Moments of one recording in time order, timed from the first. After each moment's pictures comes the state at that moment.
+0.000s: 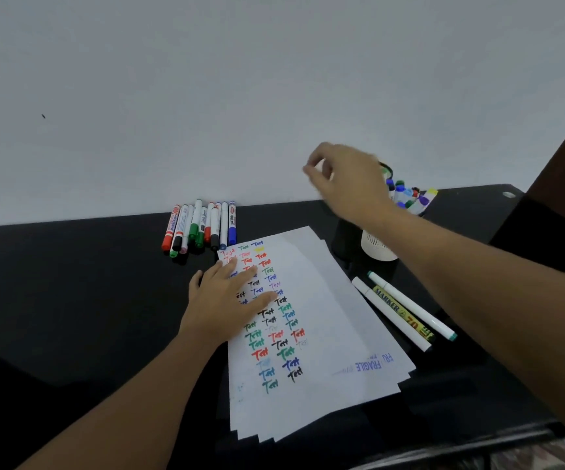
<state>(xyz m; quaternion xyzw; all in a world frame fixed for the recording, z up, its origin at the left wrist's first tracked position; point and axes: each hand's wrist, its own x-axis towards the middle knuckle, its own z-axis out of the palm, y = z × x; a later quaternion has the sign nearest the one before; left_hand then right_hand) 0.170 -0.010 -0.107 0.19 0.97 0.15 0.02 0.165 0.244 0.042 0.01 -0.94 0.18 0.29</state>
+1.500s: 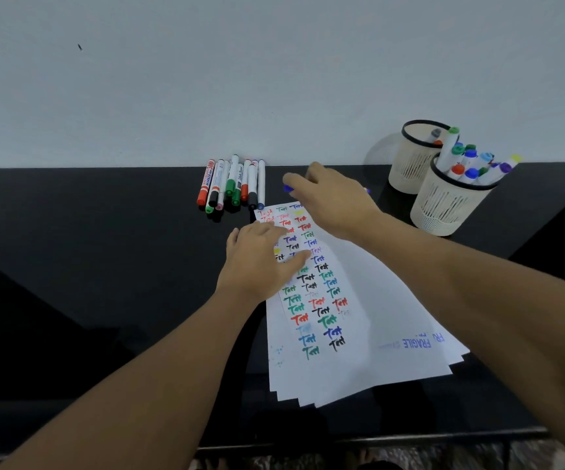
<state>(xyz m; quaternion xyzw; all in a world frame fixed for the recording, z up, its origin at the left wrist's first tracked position) 0.164 -0.014 -0.123 0.20 0.94 0.26 -0.10 0.131 0.174 -0.054 0.18 -0.97 -0.02 0.17</state>
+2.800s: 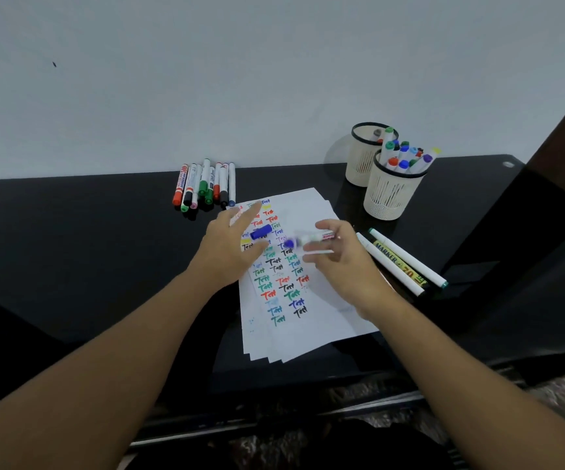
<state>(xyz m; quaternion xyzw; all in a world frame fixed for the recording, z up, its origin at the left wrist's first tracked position) 0.176 -0.027 -0.101 0.24 0.92 0.30 0.00 0.300 0.180 -0.072 -0.11 -0.78 0.62 0.04</state>
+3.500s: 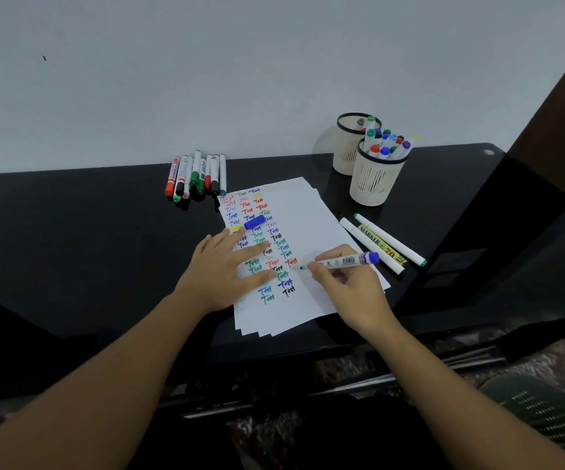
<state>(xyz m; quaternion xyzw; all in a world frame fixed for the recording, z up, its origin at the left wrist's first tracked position) 0.234 -0.042 -0.115 0.31 0.95 0.11 0.02 0.367 0.184 -0.104 -0.11 -0.80 0.58 0.15</state>
